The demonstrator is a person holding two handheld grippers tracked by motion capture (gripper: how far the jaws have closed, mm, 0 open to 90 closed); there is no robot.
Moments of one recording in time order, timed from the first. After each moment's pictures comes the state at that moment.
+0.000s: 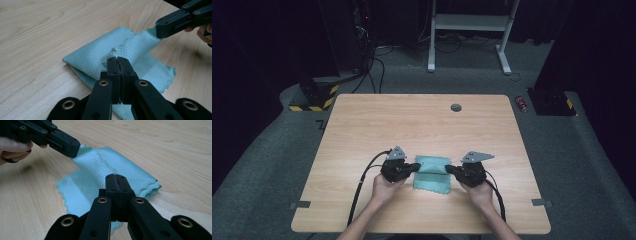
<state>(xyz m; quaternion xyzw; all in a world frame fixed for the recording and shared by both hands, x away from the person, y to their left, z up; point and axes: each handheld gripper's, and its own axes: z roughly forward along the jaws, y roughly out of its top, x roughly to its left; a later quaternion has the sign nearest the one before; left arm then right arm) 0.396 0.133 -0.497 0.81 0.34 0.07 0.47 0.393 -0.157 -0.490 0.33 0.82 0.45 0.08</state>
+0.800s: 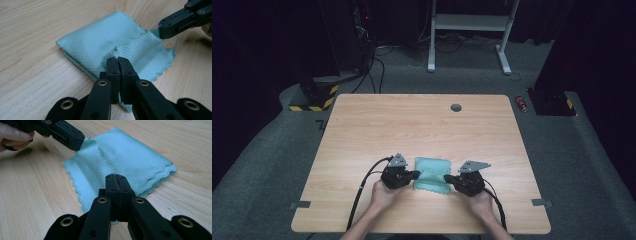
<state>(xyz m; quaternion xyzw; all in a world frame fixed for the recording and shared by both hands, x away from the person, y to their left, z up) 0.383 0.131 -0.512 0.83 0.34 0.07 0.44 0.375 -0.154 -0.508 0.32 0.84 0.43 0.07</state>
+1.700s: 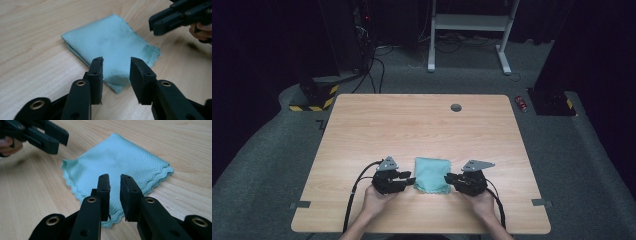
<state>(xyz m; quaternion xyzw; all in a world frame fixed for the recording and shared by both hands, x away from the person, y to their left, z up) 0.365 0.149 -0.496 0.81 0.36 0.07 0.45 0.372 -0.158 -0.501 0.34 0.83 0.44 0.06</state>
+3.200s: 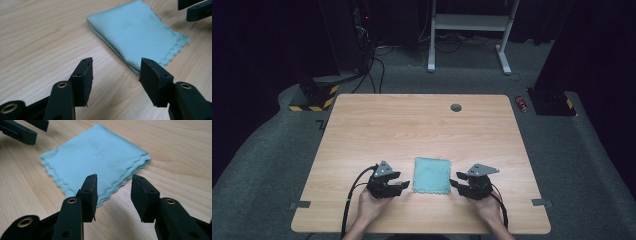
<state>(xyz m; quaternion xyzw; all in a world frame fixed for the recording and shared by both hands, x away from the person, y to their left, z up) 0.349 0.168 -0.507 0.81 0.40 0.12 0.42 0.362 -0.175 -0.505 0.35 0.83 0.42 0.12</state>
